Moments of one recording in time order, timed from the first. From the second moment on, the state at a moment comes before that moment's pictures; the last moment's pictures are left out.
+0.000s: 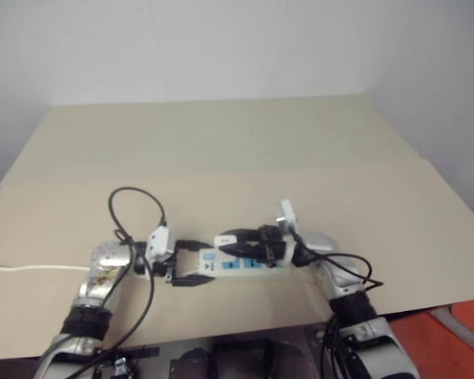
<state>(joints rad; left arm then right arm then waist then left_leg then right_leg) -0.34 0.52 -0.05 0.29 -0.32 -0.13 -1.47 -0.49 -0.19 0.15 0.25 0.45 0.14 1.31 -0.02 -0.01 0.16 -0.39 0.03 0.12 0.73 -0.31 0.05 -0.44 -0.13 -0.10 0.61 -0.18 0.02</state>
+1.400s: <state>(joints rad) -0.27 0.53 -0.05 0.25 -0.36 -0.11 -1.39 -0.59 -0.17 0.14 0.52 0.39 -0.14 1.44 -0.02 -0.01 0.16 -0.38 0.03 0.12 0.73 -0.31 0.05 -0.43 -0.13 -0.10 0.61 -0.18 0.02</state>
